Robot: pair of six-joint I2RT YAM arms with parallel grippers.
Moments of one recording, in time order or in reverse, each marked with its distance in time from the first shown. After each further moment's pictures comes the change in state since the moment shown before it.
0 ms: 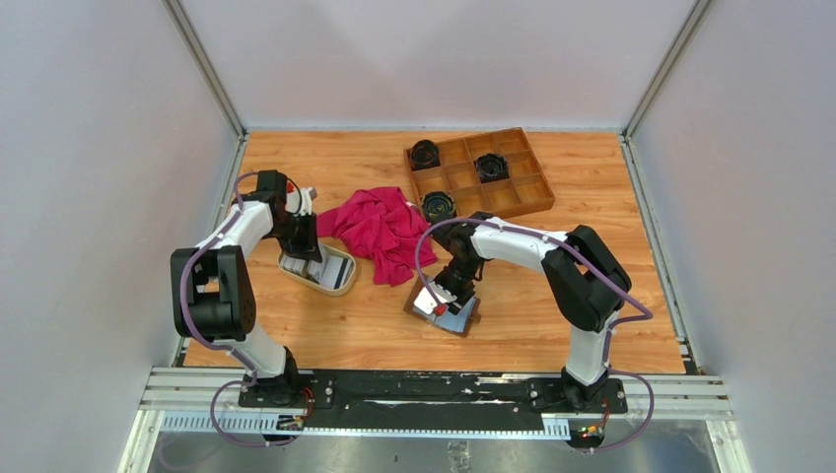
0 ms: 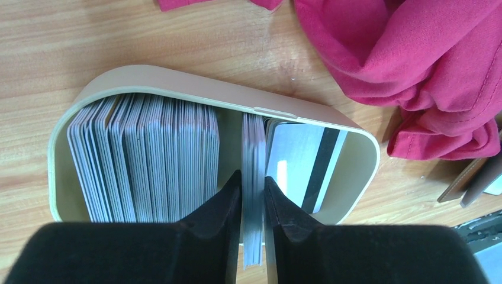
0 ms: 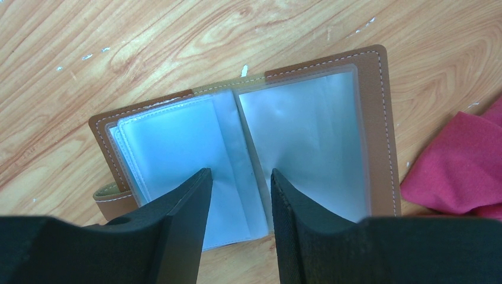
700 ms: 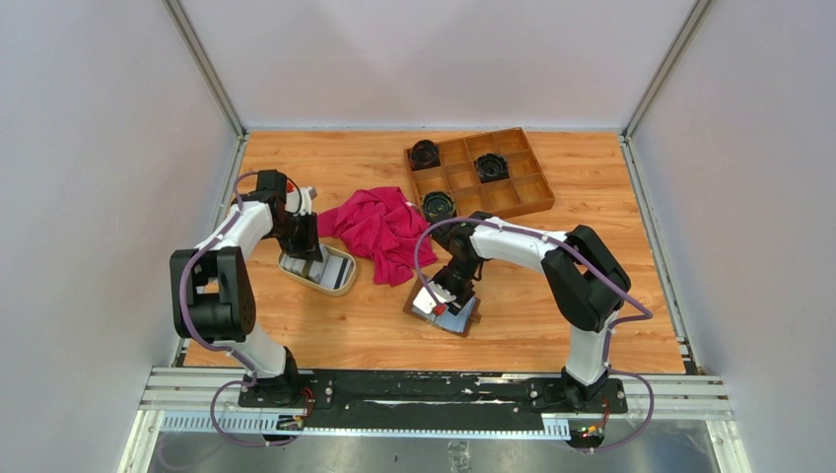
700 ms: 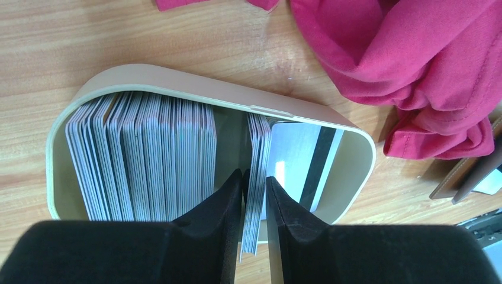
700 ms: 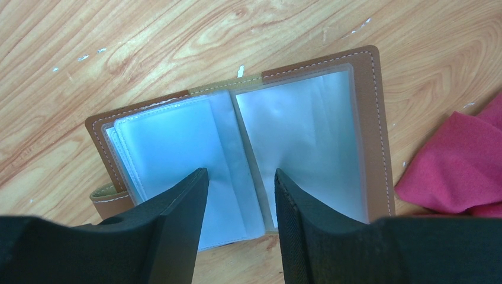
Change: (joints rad) left arm 0.000 -0.002 0.000 -0.002 0.006 -0.008; right arm 0.003 0.000 0.007 0.000 0.000 0.006
